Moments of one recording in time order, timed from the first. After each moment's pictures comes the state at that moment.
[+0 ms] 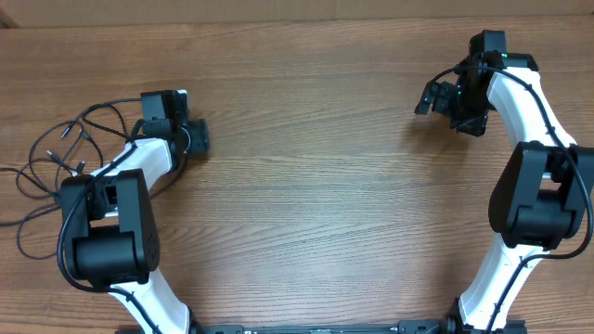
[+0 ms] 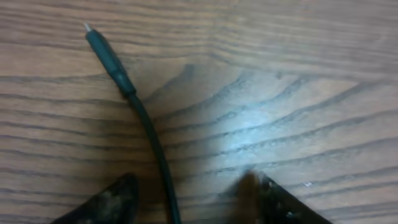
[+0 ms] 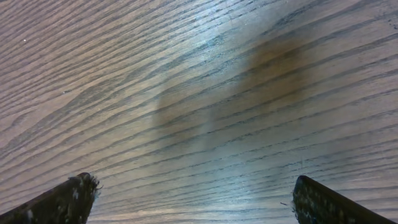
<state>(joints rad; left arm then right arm) 0.09 1.96 1.09 -0.12 0.02 -0.03 -0.11 2.13 1.73 -1.00 -0.18 0.26</state>
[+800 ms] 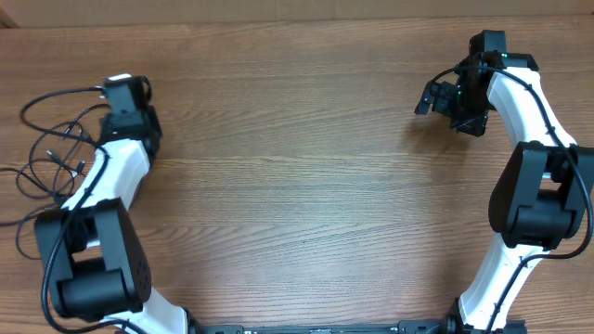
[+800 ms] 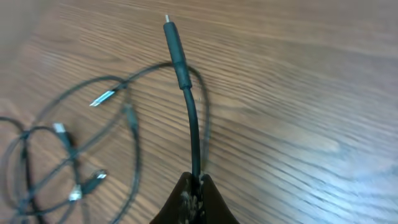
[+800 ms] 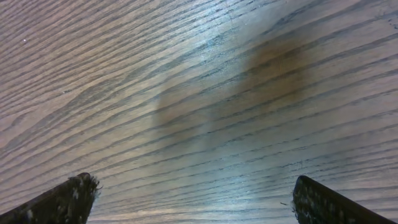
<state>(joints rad) 0.19 1.79 1.12 -0.16 -0.42 -0.06 -0.11 2.13 1.73 -1.00 -0.18 0.26</state>
